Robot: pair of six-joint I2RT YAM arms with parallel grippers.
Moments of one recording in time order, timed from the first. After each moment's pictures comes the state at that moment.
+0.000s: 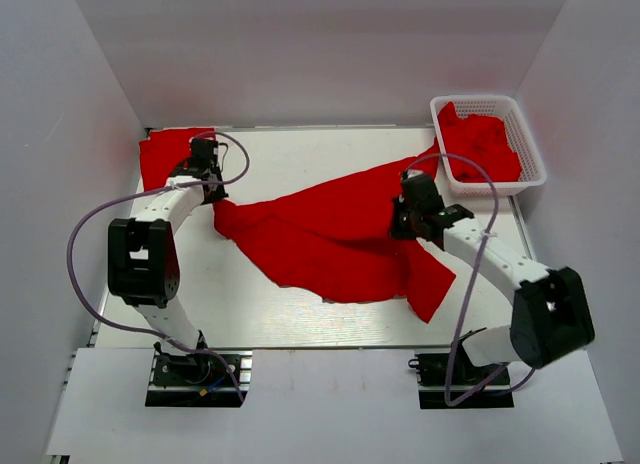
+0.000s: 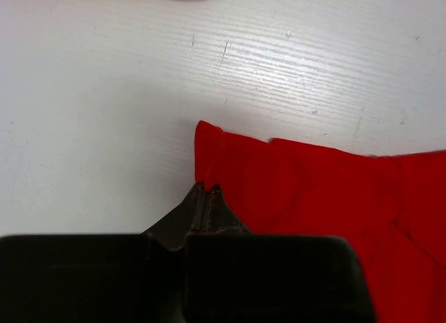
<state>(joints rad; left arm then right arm) -0.08 1.76 1.26 -0.43 -0.25 -0.24 0.47 1.42 0.91 -0.44 -0.01 0.40</state>
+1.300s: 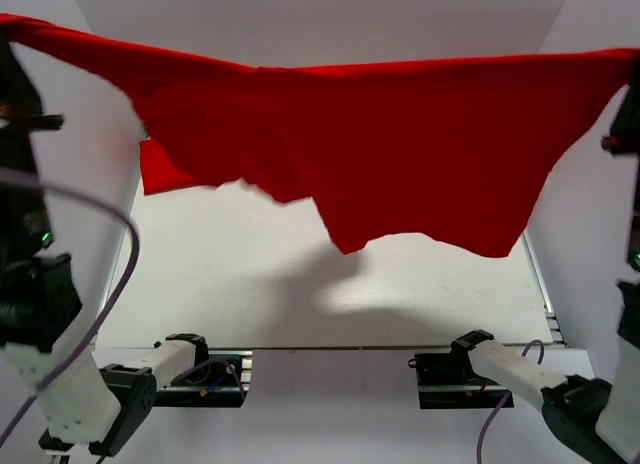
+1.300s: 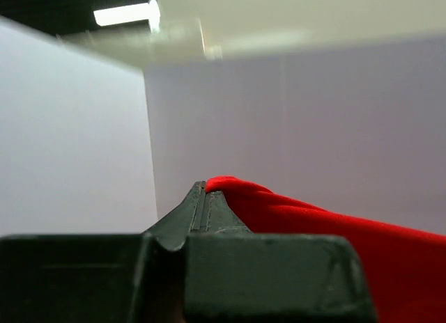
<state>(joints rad) -0.10 1.12 2.18 -0.33 -0.17 0.23 0.45 0.99 2.01 -0.33 0.42 -0.15</state>
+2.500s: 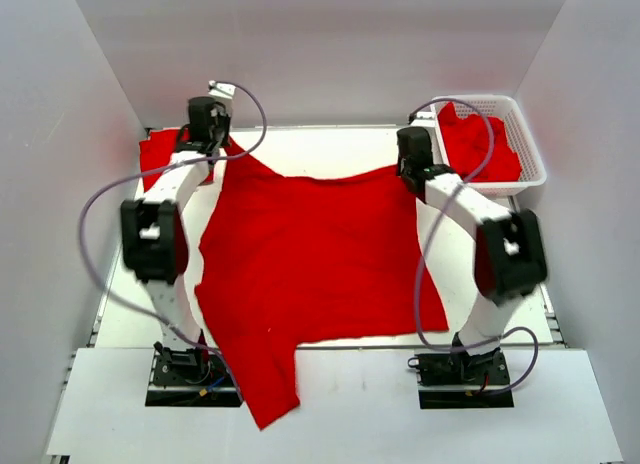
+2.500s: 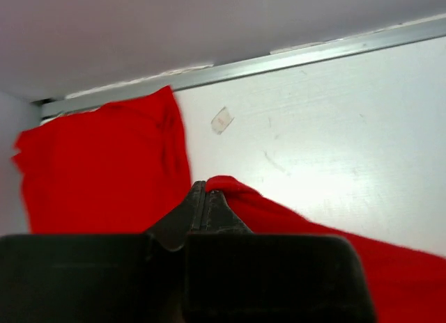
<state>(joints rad) -0.08 1.90 1.56 -0.03 -0.11 0.23 0.37 1.74 1.29 -0.11 0.47 0.20</state>
